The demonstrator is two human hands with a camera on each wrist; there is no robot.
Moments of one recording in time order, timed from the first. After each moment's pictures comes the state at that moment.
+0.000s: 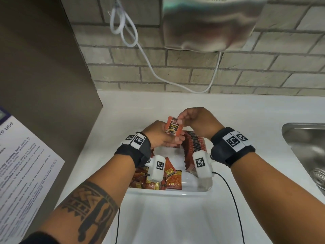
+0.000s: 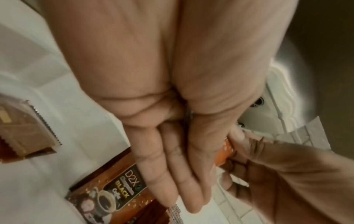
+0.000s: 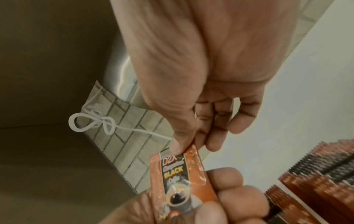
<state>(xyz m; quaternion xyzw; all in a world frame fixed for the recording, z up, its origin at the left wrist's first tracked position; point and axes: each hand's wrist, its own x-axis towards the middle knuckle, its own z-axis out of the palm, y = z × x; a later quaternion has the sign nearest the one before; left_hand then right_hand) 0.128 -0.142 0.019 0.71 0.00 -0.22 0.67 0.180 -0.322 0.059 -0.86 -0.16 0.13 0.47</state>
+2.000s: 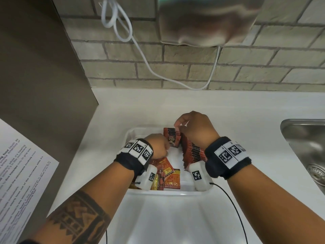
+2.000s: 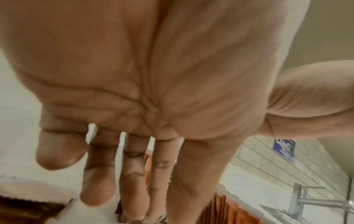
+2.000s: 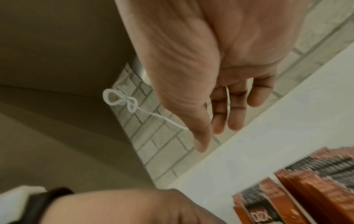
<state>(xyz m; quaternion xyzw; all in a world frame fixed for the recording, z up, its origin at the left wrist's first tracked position) 0.128 -0.151 0.006 0.95 -0.06 -0.27 0.14 0.157 -0.315 0.050 -0.94 -0.15 0.06 0.31</state>
